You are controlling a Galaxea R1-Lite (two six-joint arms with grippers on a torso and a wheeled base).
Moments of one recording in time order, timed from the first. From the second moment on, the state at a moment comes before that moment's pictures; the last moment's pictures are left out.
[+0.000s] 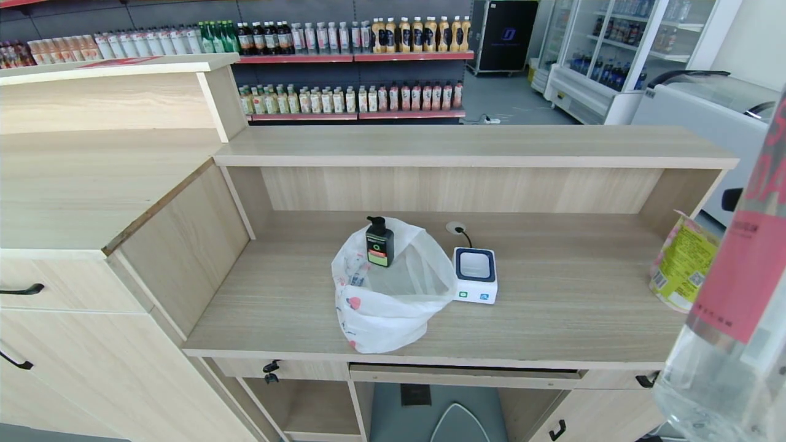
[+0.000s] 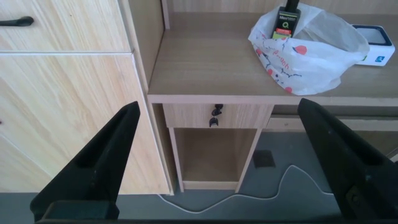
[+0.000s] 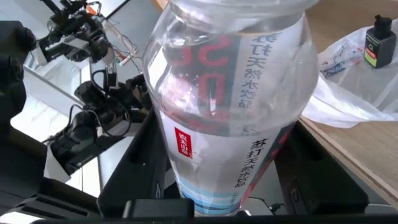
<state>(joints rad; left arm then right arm) -0.01 0.00 0.00 0.00 -0.04 0.00 0.59 1.04 -1.13 0.20 0.56 0.23</state>
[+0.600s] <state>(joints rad) -0.01 0.00 0.00 0.00 -0.04 0.00 0.43 1.05 -1.07 0.20 0.52 0.01</state>
